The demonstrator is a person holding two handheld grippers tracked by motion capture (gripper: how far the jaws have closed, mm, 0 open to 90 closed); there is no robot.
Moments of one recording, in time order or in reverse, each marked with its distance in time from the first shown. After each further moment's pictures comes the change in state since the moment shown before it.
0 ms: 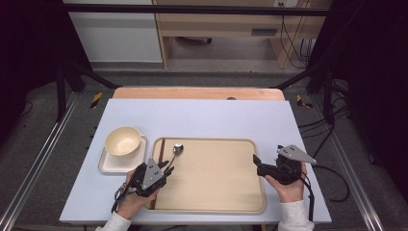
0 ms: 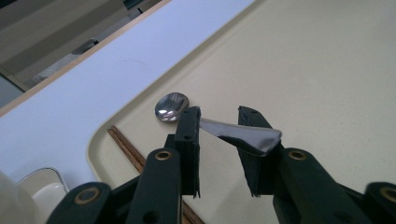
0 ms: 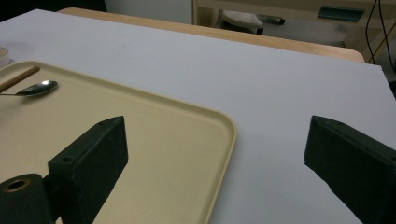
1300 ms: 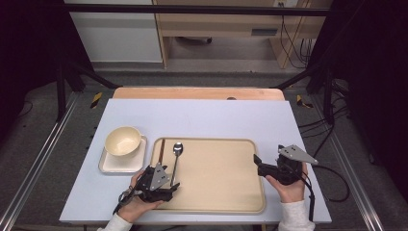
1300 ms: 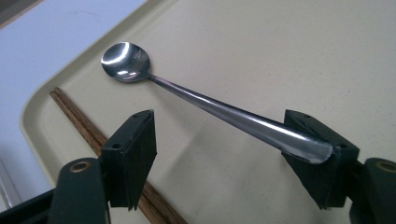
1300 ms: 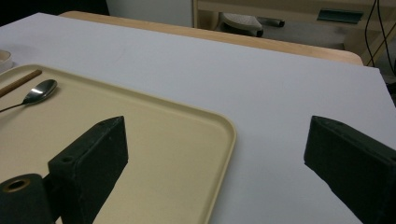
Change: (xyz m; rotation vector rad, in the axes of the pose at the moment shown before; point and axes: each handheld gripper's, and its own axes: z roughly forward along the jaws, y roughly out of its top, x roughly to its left) left arm -0.014 -0.013 0.015 0.129 -0.099 -0.033; right arm 0.000 0.001 -0.002 -0.010 -0.001 0.000
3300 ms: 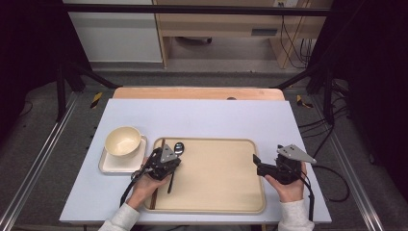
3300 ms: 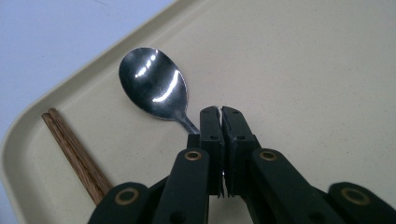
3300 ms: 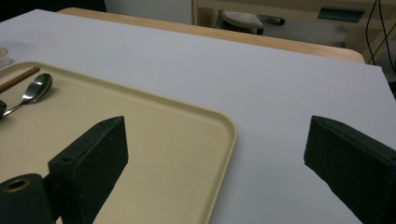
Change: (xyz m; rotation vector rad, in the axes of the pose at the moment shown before) left arm 0.038 0.029 0.045 0.074 -0.022 -0.118; right arm 0.000 -0.001 0.003 0.011 0.002 -0.003
